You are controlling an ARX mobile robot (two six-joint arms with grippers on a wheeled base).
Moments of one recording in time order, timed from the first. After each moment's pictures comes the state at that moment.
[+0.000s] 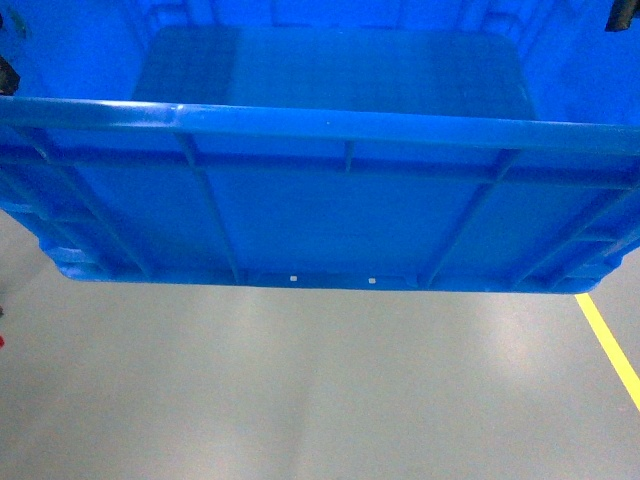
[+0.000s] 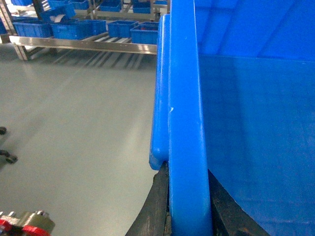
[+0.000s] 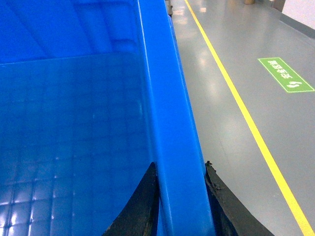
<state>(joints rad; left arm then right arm) -0.20 1.28 0.68 0.48 -0.25 -0.07 0.26 1.42 0.75 0.51 0.35 0.17</state>
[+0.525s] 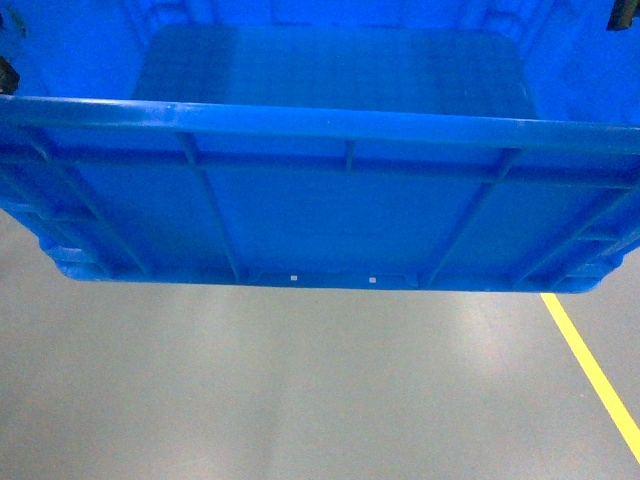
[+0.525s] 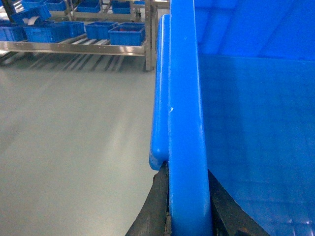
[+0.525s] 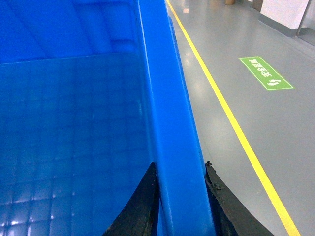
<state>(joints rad) -0.21 1.28 0.68 0.48 -0.25 -0.07 0.25 1.42 0.75 0.51 0.35 0.17</state>
